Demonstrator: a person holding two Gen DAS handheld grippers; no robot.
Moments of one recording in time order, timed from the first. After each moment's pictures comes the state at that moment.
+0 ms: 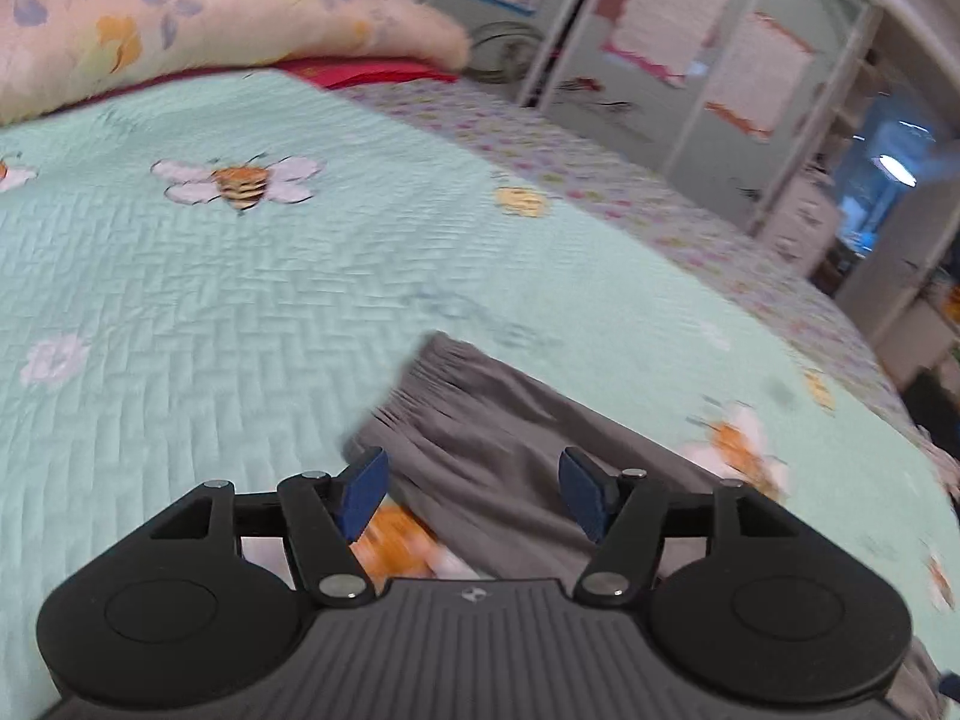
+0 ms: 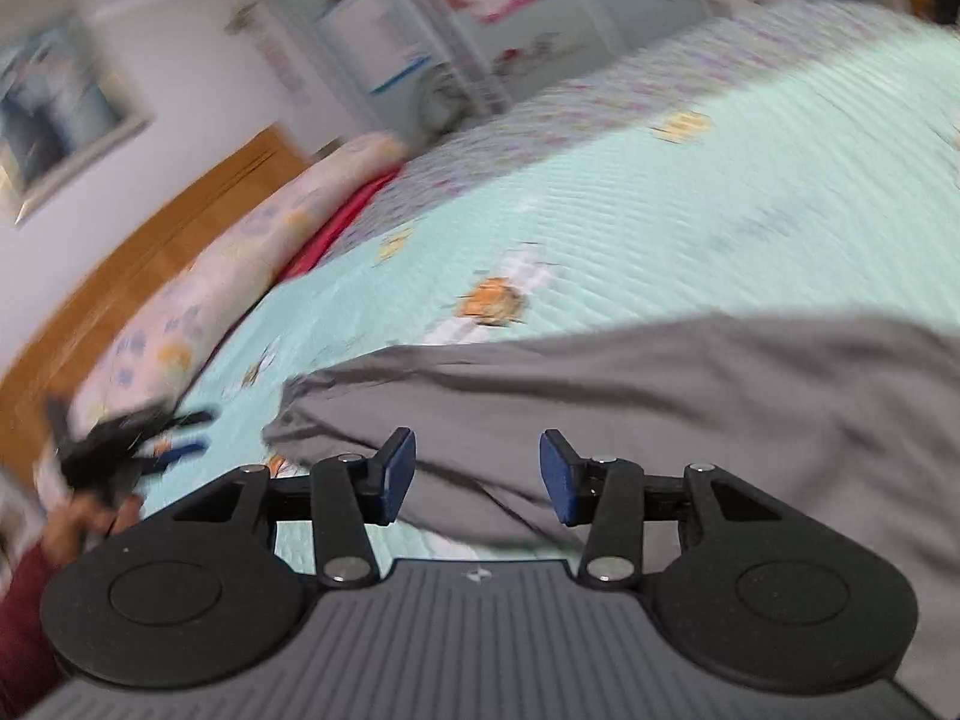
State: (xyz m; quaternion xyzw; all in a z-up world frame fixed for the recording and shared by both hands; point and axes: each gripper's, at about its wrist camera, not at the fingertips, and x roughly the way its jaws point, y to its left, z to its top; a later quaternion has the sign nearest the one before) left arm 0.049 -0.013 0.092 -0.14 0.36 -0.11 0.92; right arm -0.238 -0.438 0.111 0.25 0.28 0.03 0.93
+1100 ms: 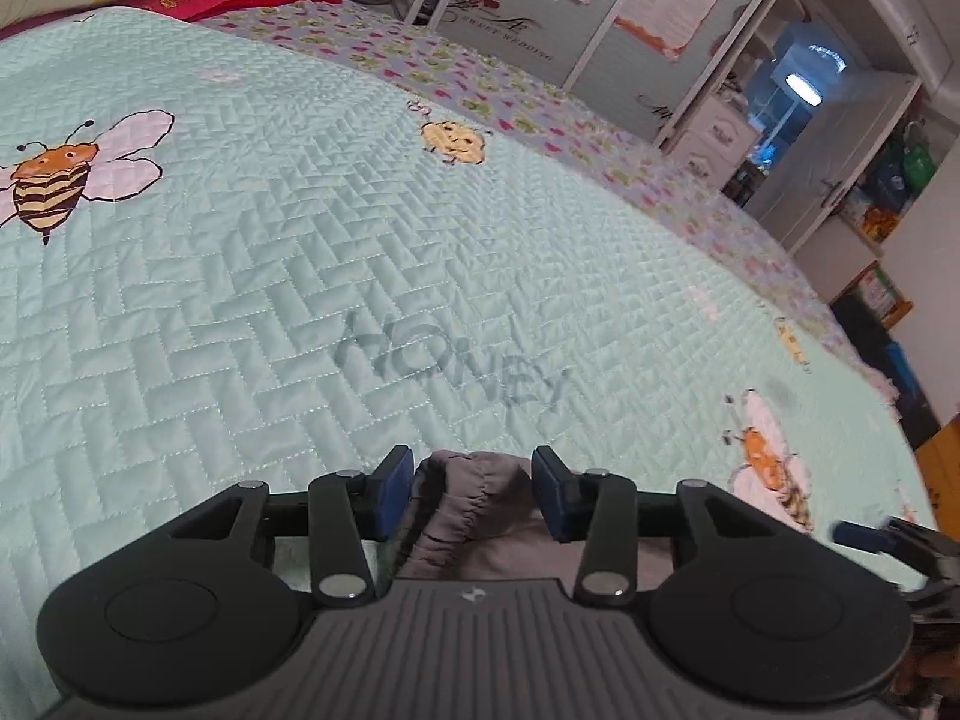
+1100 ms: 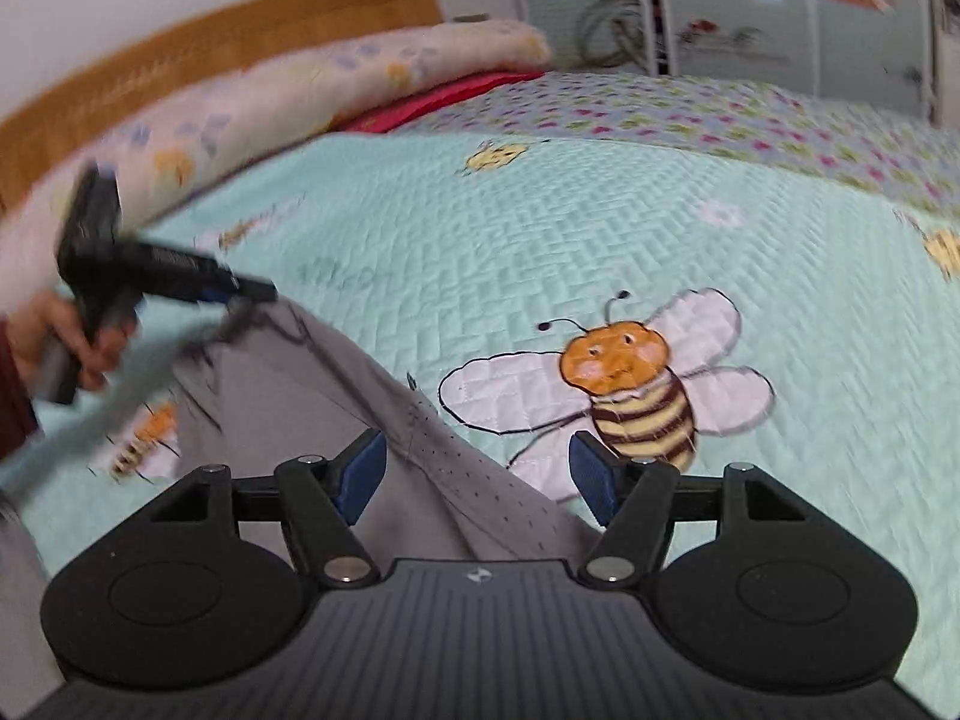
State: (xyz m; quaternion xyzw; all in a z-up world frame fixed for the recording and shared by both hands) left arm 0.190 -0.012 0.047 -0.12 0.41 -0.27 0.86; right arm 0.002 -0.370 0.057 0.04 0.33 0.12 0.94
